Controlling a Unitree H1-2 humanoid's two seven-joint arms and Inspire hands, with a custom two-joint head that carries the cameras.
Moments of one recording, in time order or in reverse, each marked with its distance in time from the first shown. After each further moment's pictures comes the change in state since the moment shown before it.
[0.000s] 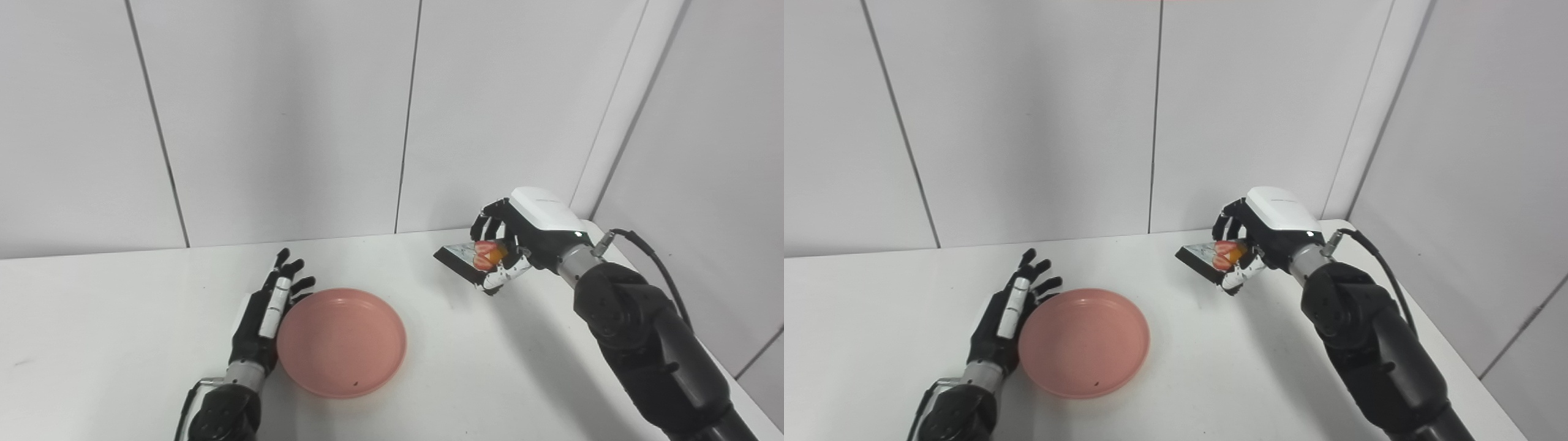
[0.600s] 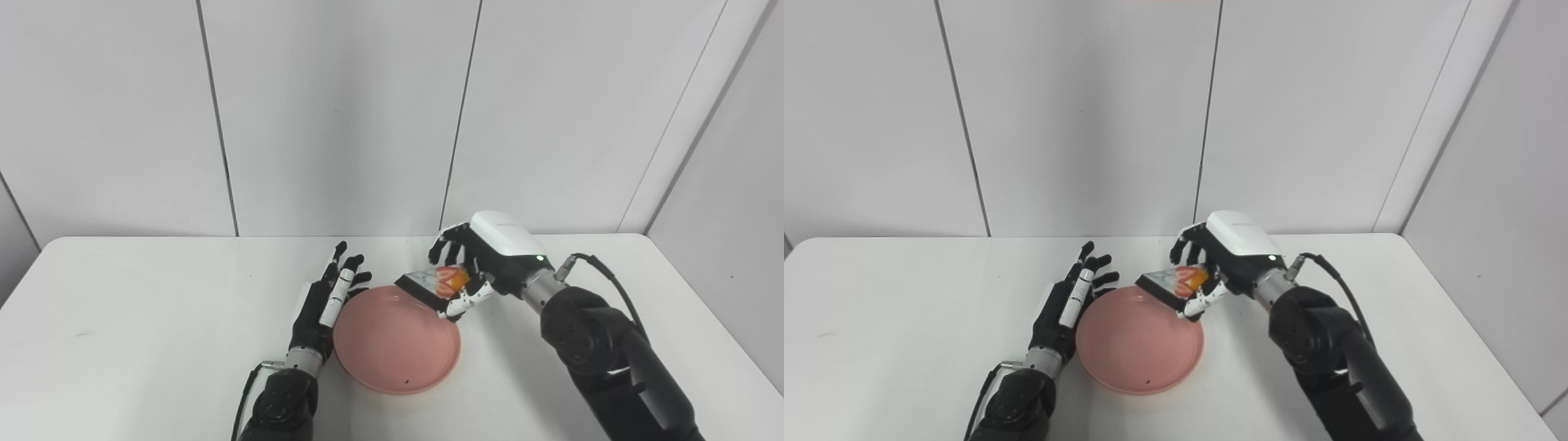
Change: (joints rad) left arm -0.033 -0.042 -0.006 0.070 0.031 -0.045 0.060; right arm -0.055 0.180 0.117 0.071 0.014 -0.094 -0.019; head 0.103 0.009
